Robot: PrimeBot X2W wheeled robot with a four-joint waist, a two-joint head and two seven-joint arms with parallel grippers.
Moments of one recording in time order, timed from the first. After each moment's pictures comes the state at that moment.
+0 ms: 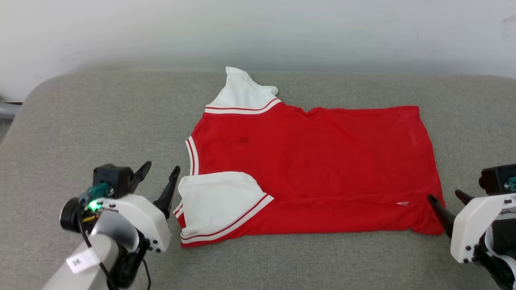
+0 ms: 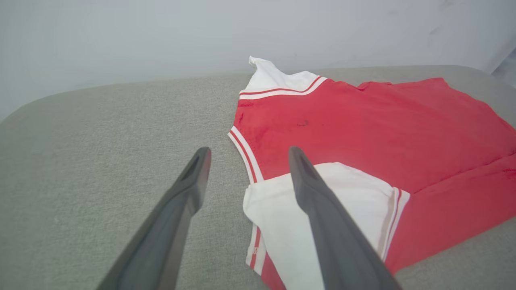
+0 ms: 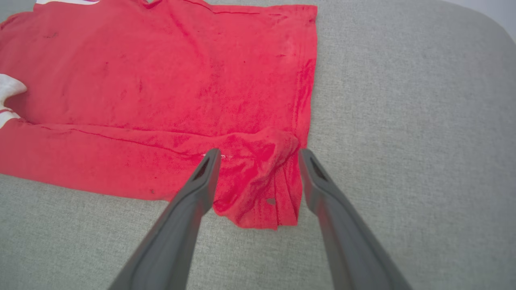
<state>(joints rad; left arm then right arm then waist) -0.36 0.51 -0.53 0.26 -0.67 0.08 -0.03 -0.18 -0.35 0.01 0.16 0.39 0.13 0.50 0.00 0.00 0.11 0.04</state>
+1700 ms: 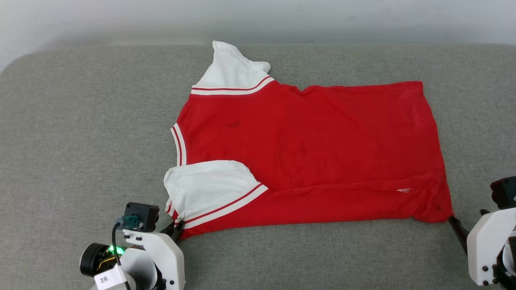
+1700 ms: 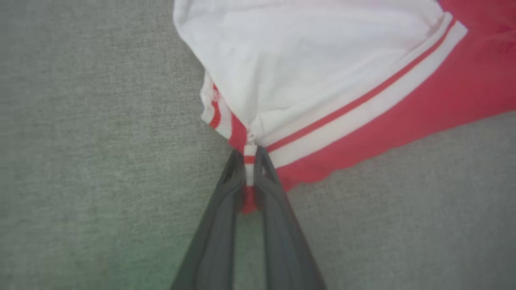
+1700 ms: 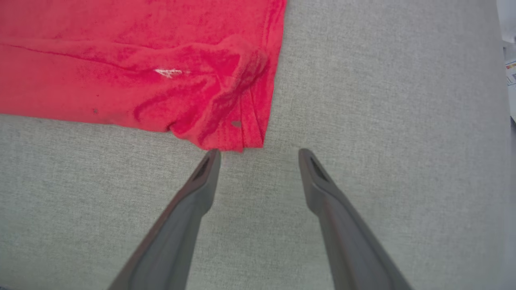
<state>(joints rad) -0.24 0.52 -0.63 0.20 -0.72 0.21 0.23 -0.02 -0.32 -0.10 -0.18 0.23 0.13 0.82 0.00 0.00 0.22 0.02</state>
